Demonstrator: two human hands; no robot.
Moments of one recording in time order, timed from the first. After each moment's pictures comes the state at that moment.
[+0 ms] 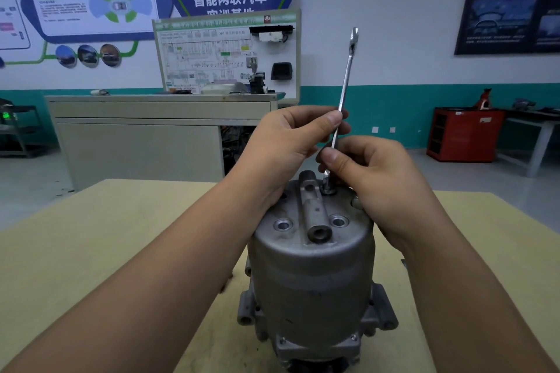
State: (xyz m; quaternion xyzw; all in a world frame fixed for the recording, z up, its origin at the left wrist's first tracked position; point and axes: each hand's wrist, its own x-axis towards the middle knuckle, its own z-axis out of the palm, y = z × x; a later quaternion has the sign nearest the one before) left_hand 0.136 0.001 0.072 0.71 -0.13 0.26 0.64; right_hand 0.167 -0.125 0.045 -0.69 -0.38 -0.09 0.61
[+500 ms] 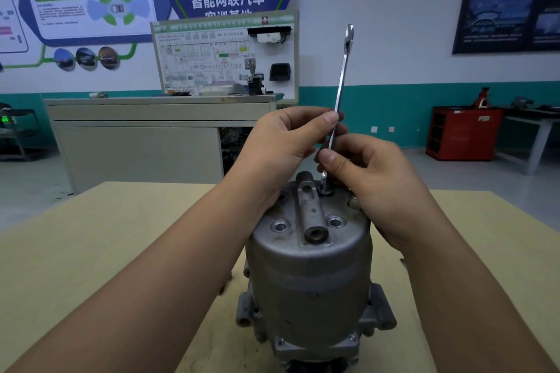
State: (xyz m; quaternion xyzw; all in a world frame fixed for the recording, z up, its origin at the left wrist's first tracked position) left_hand 0.132 -0.003 0.072 0.71 -0.11 0.27 0.64; right_hand 0.164 -0.127 0.046 -0.68 -0.39 -0.08 0.61
